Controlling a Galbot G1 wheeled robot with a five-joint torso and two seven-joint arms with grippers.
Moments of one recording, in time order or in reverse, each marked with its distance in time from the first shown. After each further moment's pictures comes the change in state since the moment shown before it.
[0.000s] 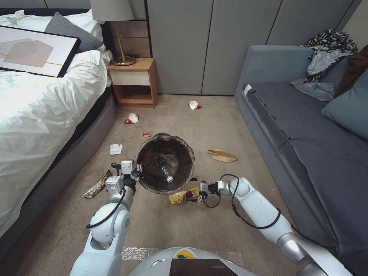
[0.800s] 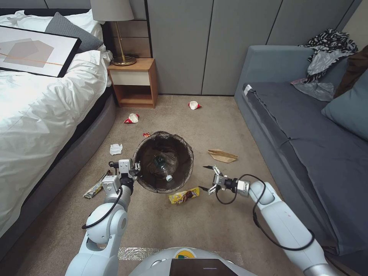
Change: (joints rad) left arm 0.005 0.021 -0.008 -0.022 -0.025 0.005 -0.006; right arm -0.188 -0.083 0.214 0.273 0.008 0.010 0.103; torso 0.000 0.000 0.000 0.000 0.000
